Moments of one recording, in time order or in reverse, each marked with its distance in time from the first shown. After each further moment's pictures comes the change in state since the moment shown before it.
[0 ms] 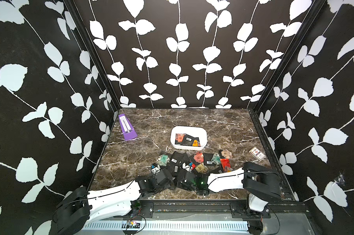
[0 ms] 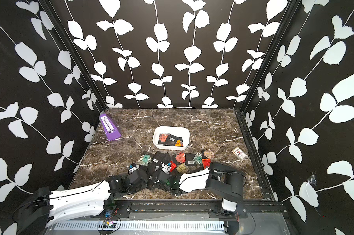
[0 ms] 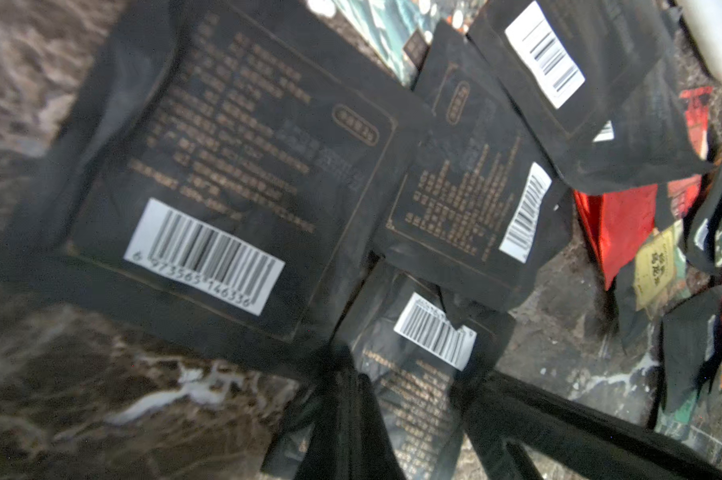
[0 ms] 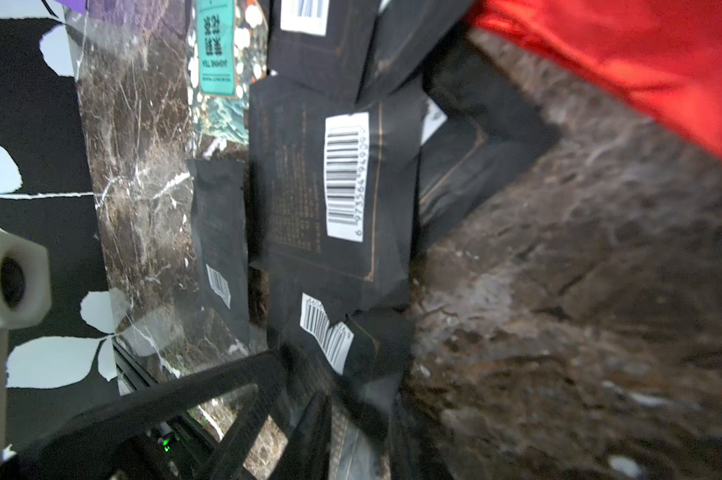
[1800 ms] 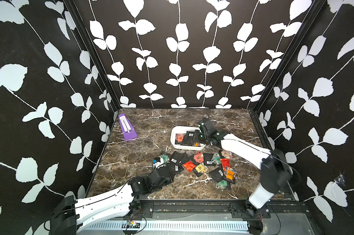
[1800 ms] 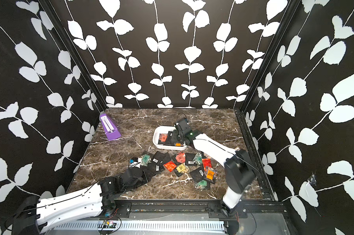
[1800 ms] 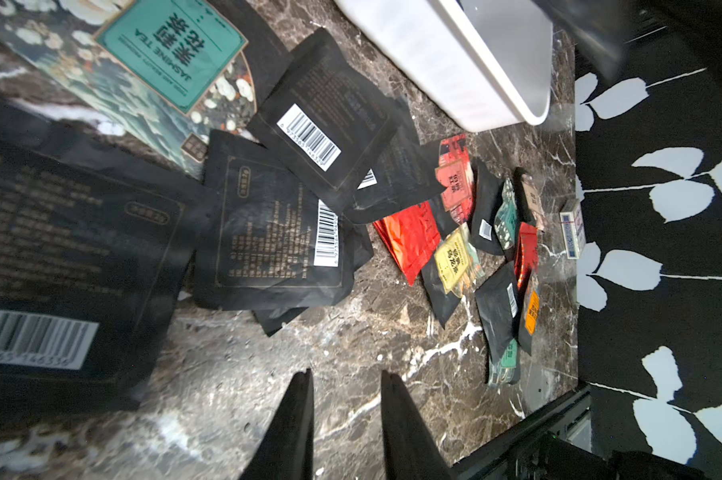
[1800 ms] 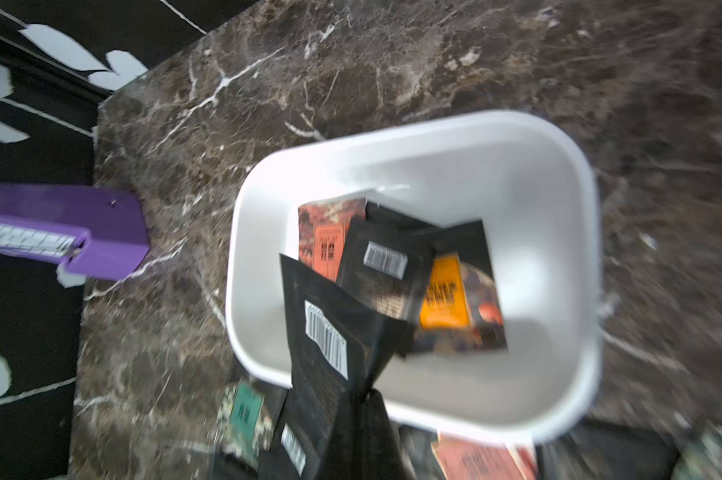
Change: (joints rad) left arm 0.000 -0.168 0.010 0.162 -0.030 0.111; right arm -0.629 0.013 0.557 -0.550 -0.097 -0.612
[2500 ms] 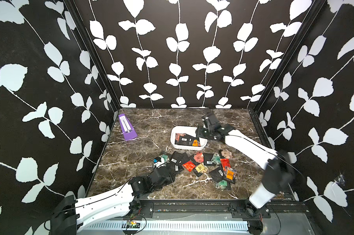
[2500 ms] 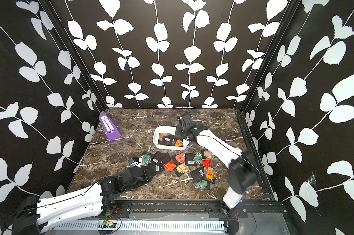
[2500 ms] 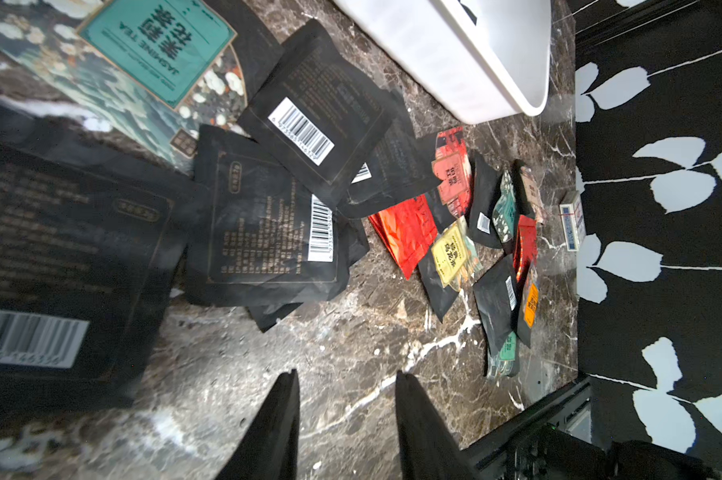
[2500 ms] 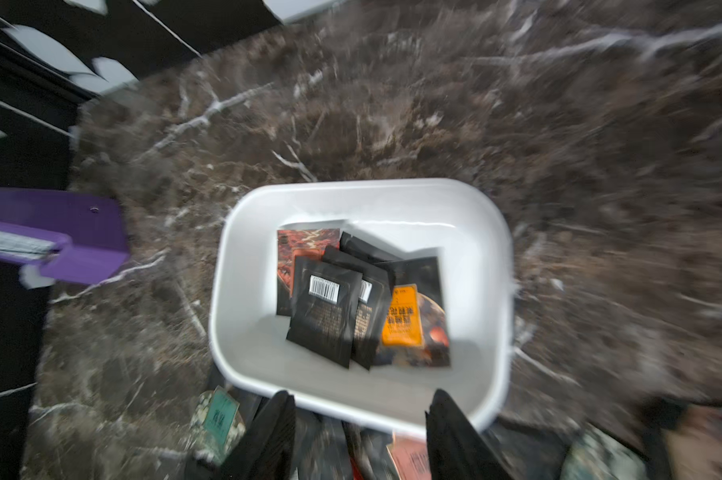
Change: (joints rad) left arm 0.000 0.029 0.021 -0.006 0.016 0.013; right arm -0.042 -0.211 -0.025 -0.139 0.056 -0.122
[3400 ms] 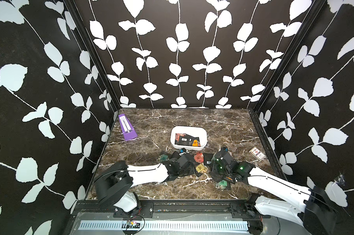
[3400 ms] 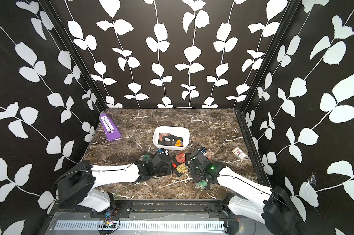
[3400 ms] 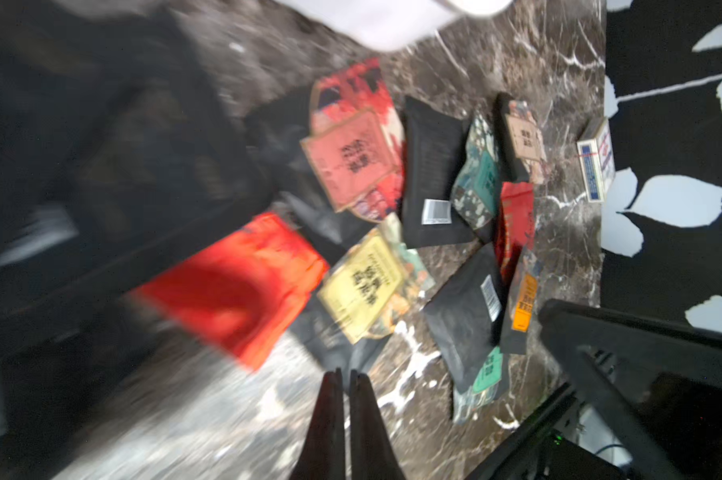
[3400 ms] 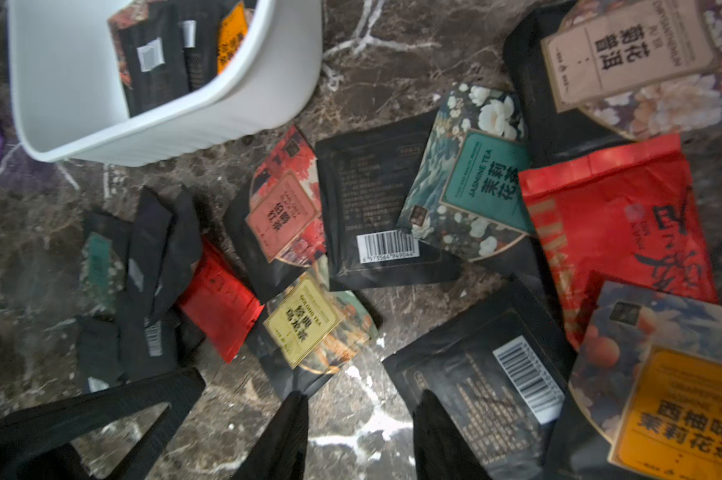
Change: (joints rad) left arm 0.000 0.721 0.403 0.246 0.175 0.138; right arm 0.169 -0.443 -0.722 0.083 0.040 0.301
